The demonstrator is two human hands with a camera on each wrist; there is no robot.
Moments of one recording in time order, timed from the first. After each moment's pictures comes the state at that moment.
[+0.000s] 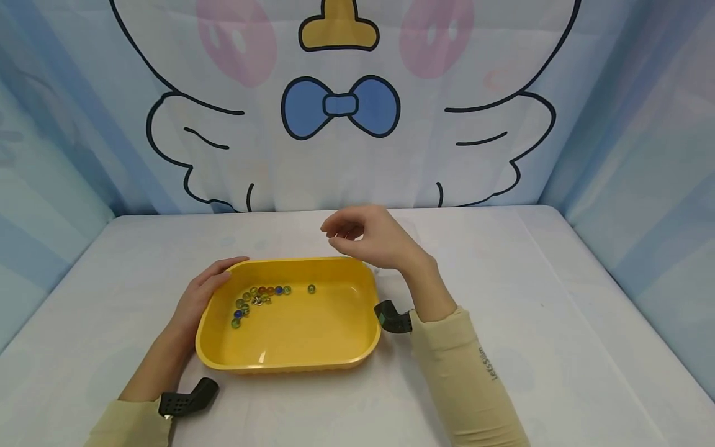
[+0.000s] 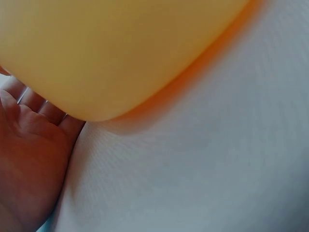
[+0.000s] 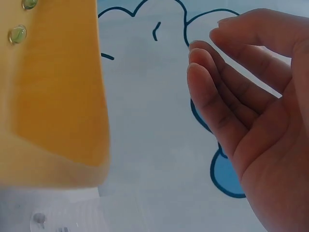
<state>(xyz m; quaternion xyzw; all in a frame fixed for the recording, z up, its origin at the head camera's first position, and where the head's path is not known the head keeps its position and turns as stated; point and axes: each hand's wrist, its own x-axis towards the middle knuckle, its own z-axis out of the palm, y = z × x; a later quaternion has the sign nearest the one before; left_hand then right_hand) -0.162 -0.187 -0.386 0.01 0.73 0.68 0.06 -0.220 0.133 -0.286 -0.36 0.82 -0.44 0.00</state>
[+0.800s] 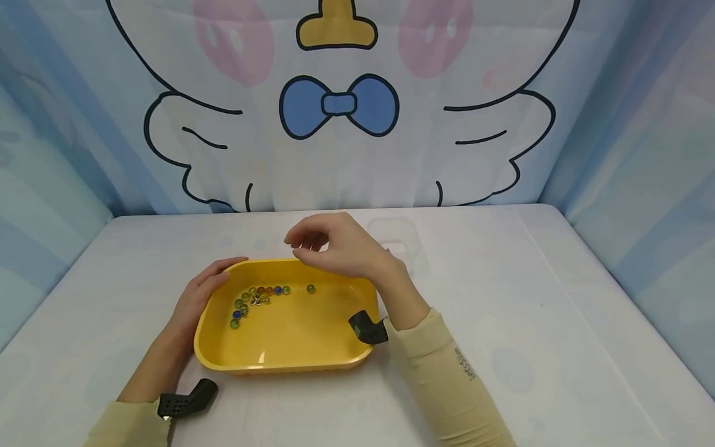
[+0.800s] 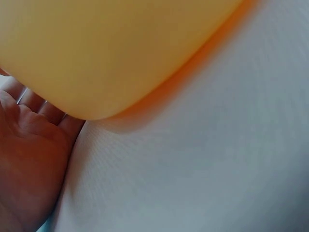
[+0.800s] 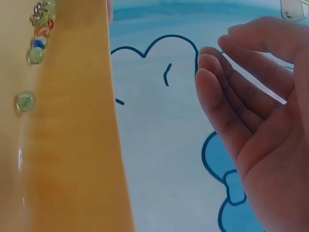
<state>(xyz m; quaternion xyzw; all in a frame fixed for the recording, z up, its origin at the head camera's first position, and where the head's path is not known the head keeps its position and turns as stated) -0.162 -0.186 -0.385 0.01 0.73 0.68 0.06 -0.214 0.094 -0.292 -0.44 0.78 -0.44 0.00</state>
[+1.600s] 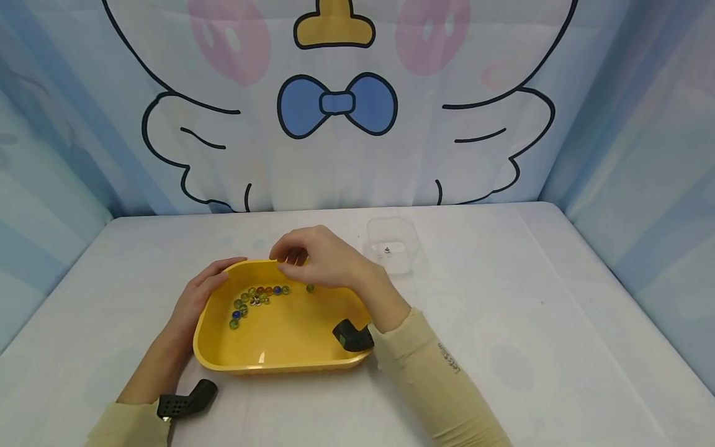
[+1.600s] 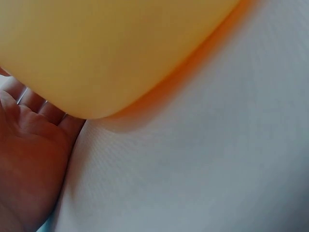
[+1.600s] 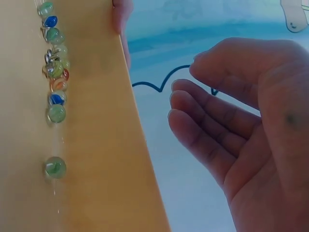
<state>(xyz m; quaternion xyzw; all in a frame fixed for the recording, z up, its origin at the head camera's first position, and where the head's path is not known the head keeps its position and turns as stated) -0.163 -0.187 -0.387 0.01 0.73 0.68 0.07 -0.217 0.071 -0.309 -0.46 0.79 -0.41 0.05</state>
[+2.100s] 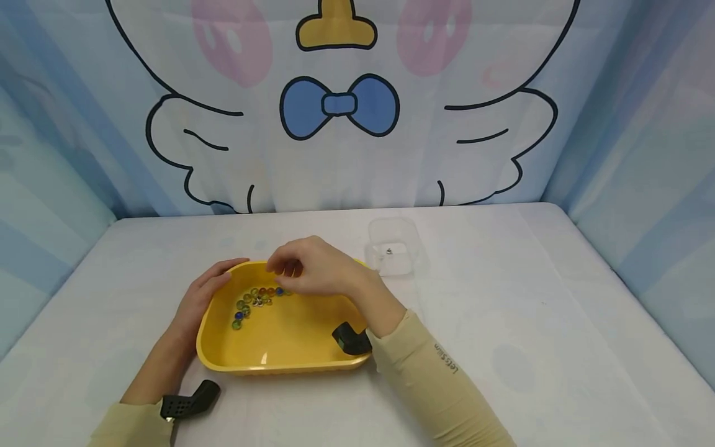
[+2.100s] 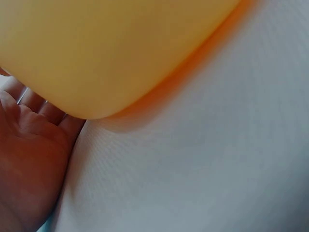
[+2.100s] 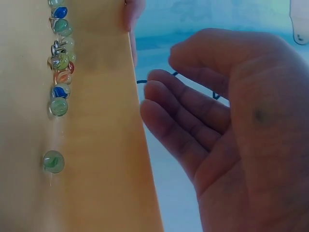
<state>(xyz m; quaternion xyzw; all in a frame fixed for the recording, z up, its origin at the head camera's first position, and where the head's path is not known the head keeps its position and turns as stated) -0.163 -0.186 -0.386 0.01 0.73 0.68 0.07 -0.215 0.062 -0.318 -0.47 0.79 -0.38 0.07</state>
